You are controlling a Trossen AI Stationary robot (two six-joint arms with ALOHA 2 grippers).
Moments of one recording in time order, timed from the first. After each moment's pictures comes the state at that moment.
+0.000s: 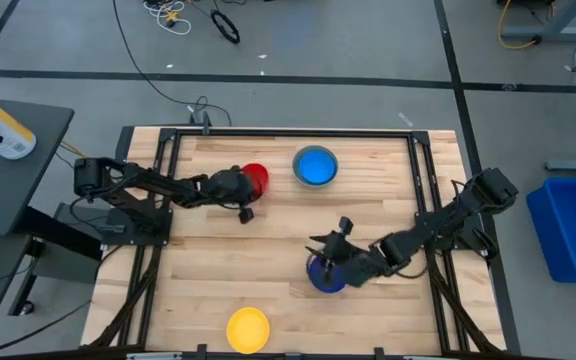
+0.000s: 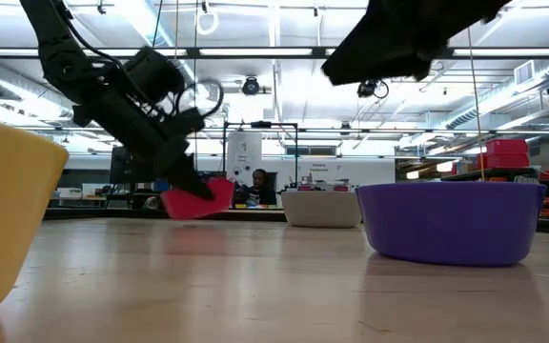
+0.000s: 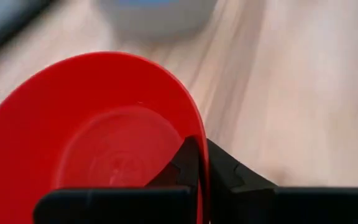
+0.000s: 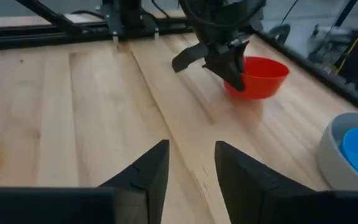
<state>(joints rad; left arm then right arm) 0.25 1.49 0.43 0.48 -0.12 0.00 0.52 1.59 0.91 0.04 0.82 0.41</state>
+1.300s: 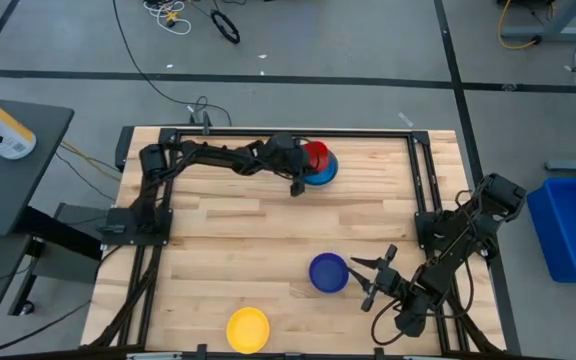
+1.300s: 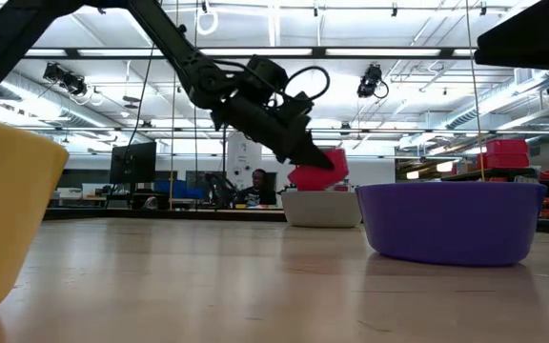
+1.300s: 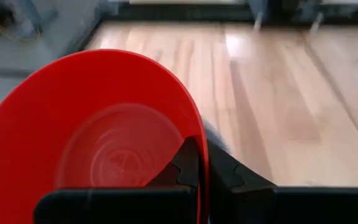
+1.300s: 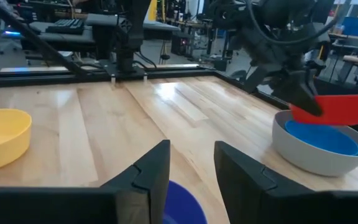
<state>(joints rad) 0.37 2.02 1.23 0.30 0.25 0.17 0.97 1.59 0.68 0.09 1.40 0.73</state>
